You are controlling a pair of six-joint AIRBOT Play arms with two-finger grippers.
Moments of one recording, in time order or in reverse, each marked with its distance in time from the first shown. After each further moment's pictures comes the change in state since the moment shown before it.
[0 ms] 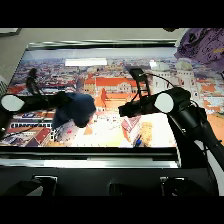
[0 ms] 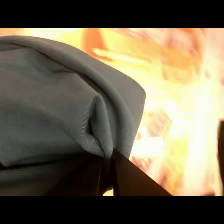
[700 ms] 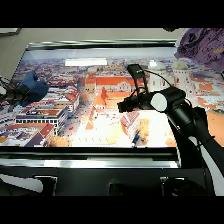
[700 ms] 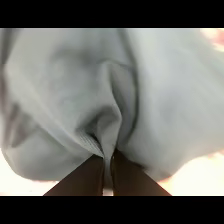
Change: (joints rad) left arm 0.605 -0.614 0.460 0.434 0.101 -0.091; right arm 0.000 -0.062 0.000 -0.027 -0.164 -0.101
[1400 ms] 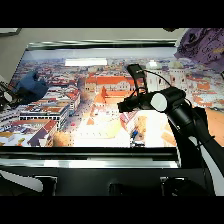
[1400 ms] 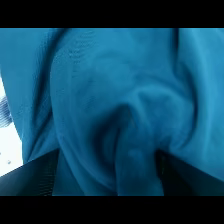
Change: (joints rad) left arm 0.029 -0.106 -0.063 0.210 0.333 -0.180; right arm 0.000 0.000 0.000 -0.001 0.000 -0.007
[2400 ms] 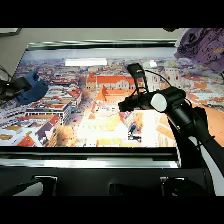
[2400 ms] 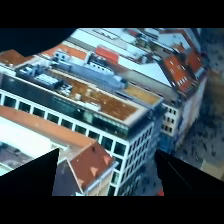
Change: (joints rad) left arm -0.216 0.529 0.000 -0.037 -0.702 0.110; right arm 0.000 0.000 0.000 -0.031 -0.008 0.000
